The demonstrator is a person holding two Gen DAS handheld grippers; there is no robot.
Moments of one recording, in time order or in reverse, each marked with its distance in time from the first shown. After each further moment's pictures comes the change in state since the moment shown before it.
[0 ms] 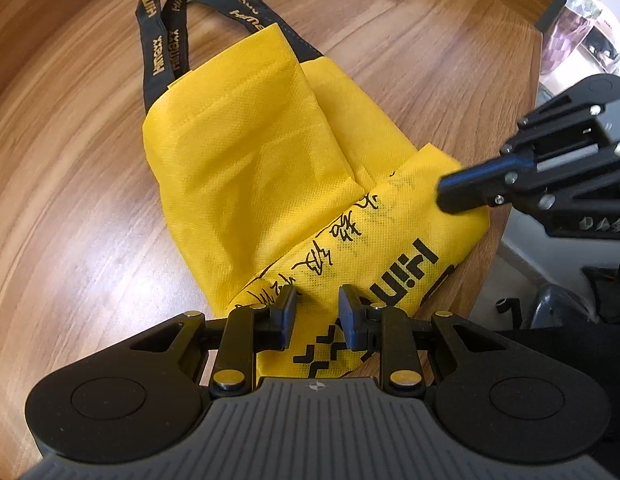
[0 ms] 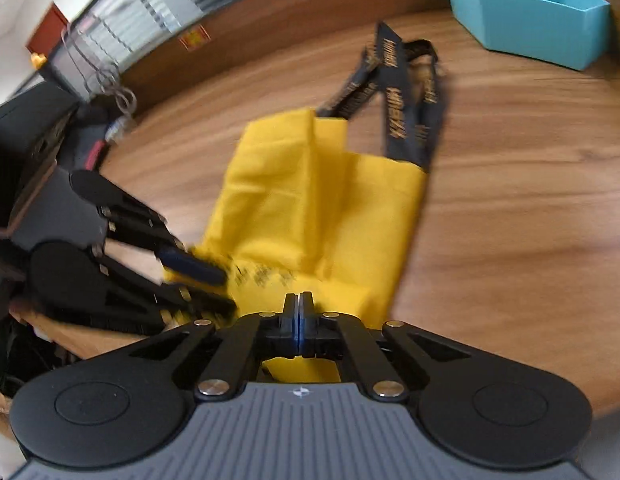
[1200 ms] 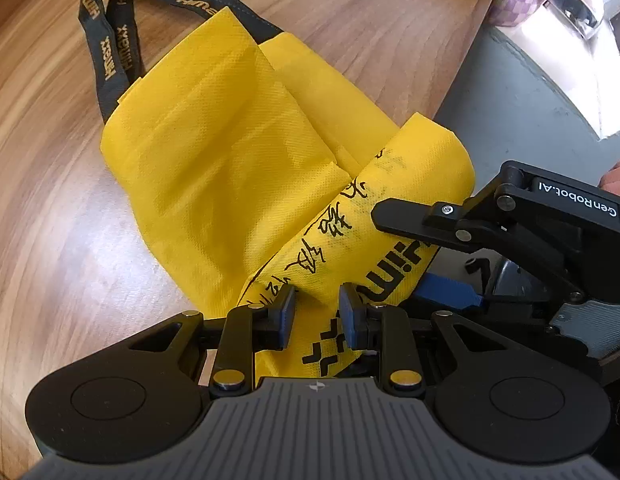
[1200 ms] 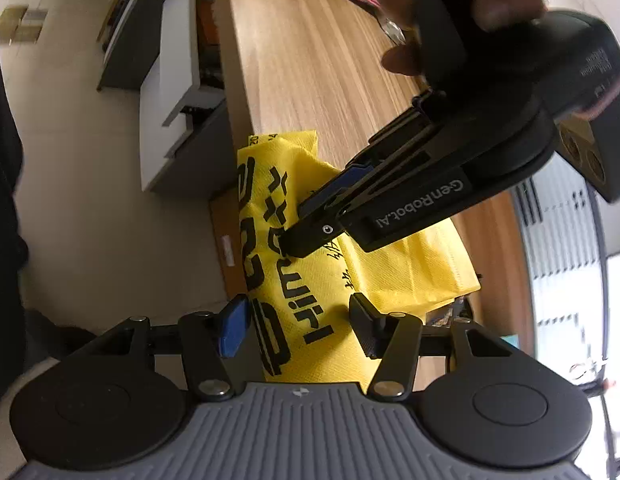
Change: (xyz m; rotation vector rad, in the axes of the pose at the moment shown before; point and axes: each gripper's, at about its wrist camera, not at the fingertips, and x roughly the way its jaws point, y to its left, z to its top) left arm 0.006 -0.055 -0.030 0.005 0.119 -0.065; right arm 0.046 0.140 -0.135 -1.431 -0.115 -0.426
